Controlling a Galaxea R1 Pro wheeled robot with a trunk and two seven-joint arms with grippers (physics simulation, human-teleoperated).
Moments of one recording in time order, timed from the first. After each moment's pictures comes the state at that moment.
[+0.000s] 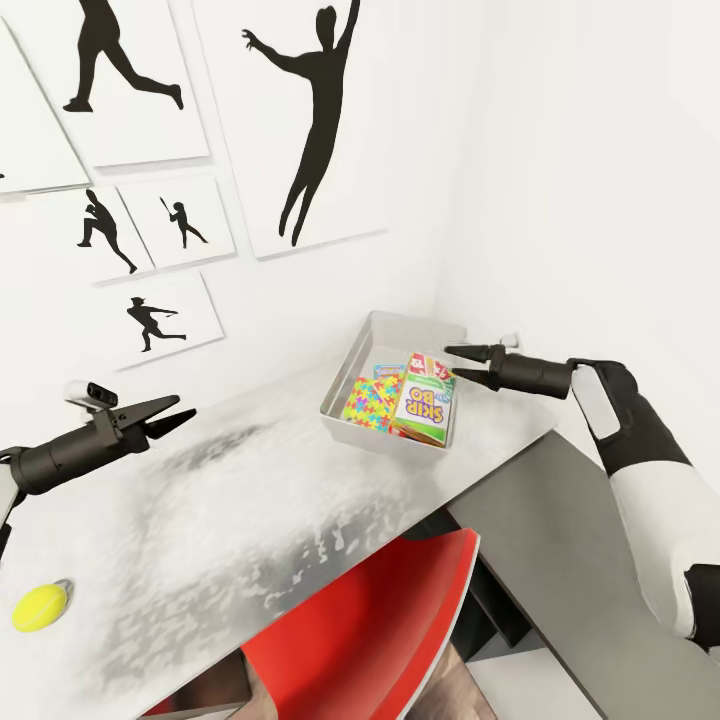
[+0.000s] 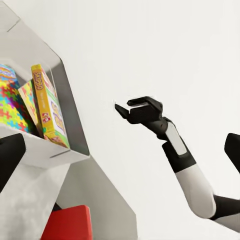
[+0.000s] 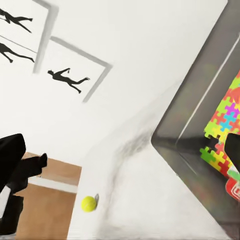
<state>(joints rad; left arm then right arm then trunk) -0.57 0.46 0.22 -1.41 0.99 1.04 -0.90 -1.10 -0.25 -0.01 -0.87 -0.57 1.04 0.91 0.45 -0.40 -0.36</state>
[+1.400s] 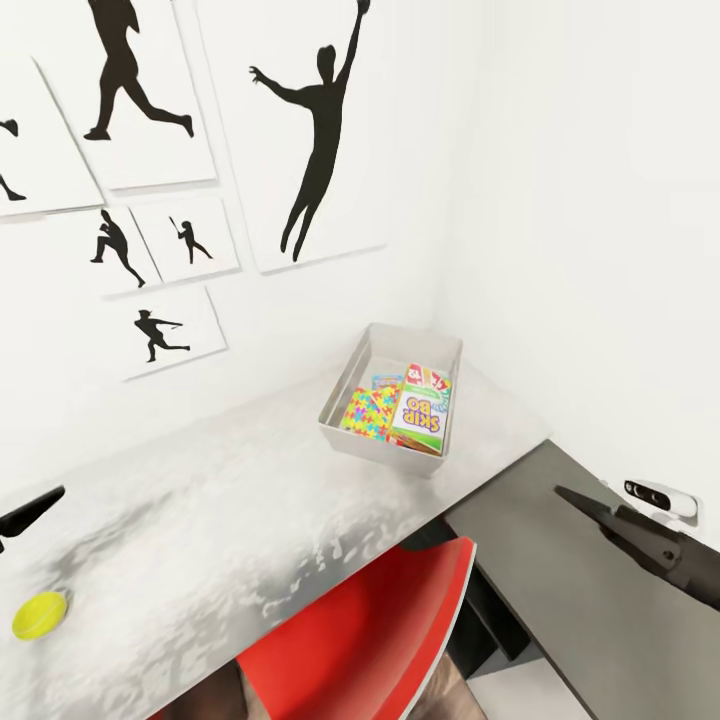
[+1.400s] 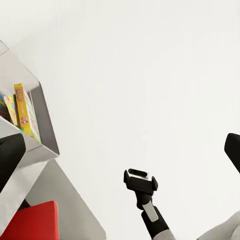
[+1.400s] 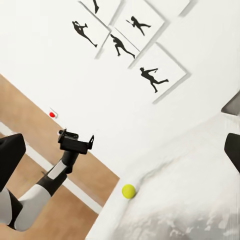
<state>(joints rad) -0.12 0.55 0.62 -1.43 0.96 1.04 -1.38 -0.24 -0.31 -0.49 -1.50 -0.57 0.82 1.55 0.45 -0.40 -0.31</state>
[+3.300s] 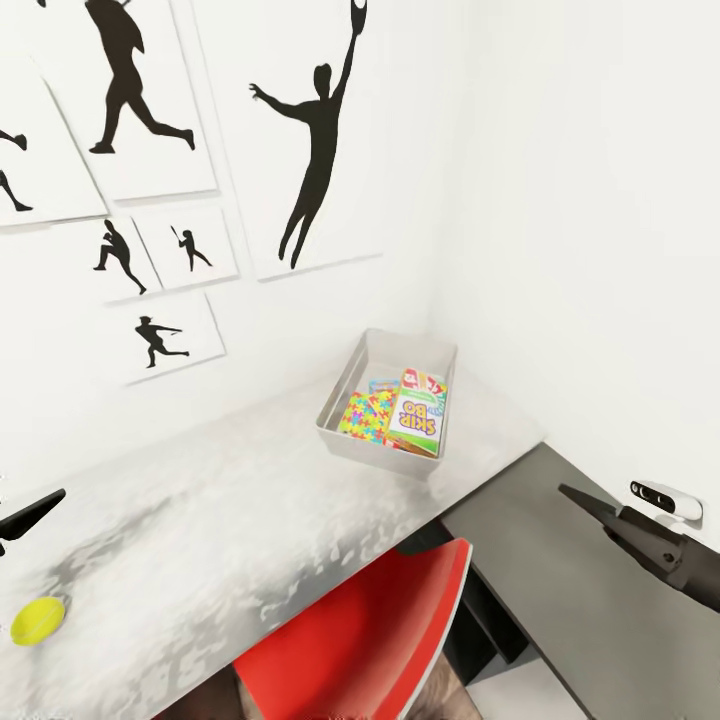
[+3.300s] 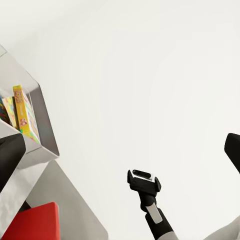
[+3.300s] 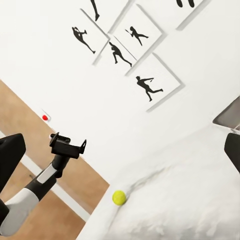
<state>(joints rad) -0.11 0.54 0.62 -1.43 0.95 1.03 -1.38 -0.24 -0.30 -0.52 -1.50 -0.55 0.78 1.54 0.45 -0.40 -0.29</state>
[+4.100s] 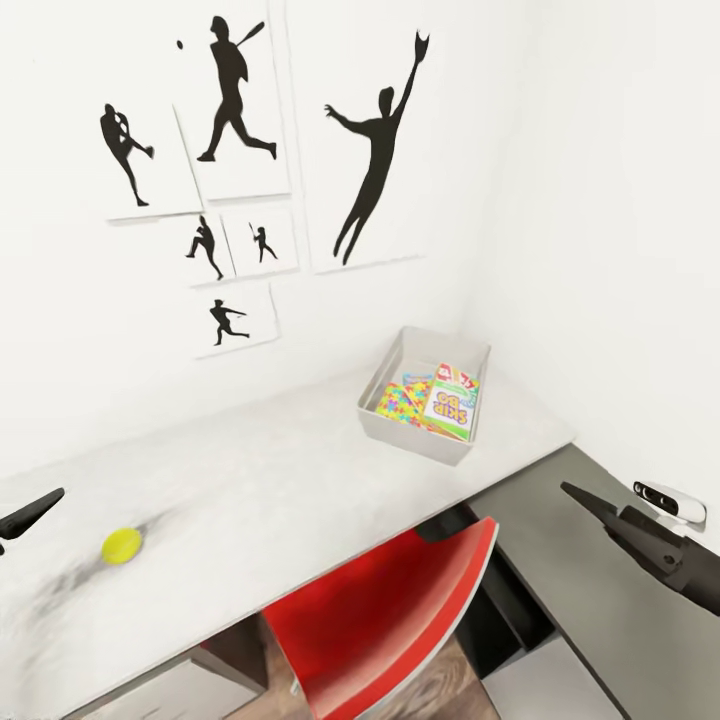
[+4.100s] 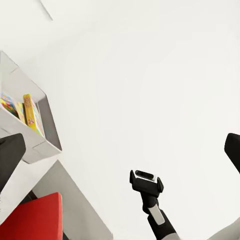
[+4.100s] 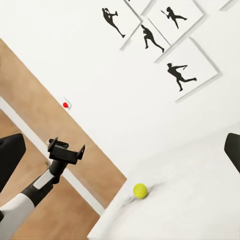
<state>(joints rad) -0.11 0.54 0.62 -1.43 0.95 1.00 -1.38 -0.24 -0.27 -0.54 -1.50 -0.55 0.75 1.55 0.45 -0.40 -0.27</state>
